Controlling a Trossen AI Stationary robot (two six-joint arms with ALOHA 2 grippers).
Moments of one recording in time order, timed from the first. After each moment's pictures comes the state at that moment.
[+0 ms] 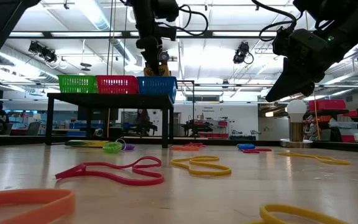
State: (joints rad) left arm 0.47 1.85 1.96 -1.22 -0.28 0.55; right arm 0.16 1.05 0.48 -0.18 0.33 0.54
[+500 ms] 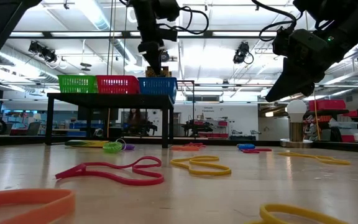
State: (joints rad) left arm 0.47 1.86 1.96 -1.15 -0.35 0.62; right arm 0.16 1.05 0.48 -0.18 0.33 0.54
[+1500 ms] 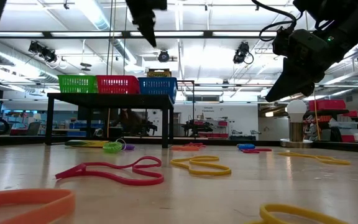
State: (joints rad) left arm 0.43 1.68 1.96 -1.13 -0.42 0.46; right arm 0.16 1.05 0.48 -0.18 0.33 0.54
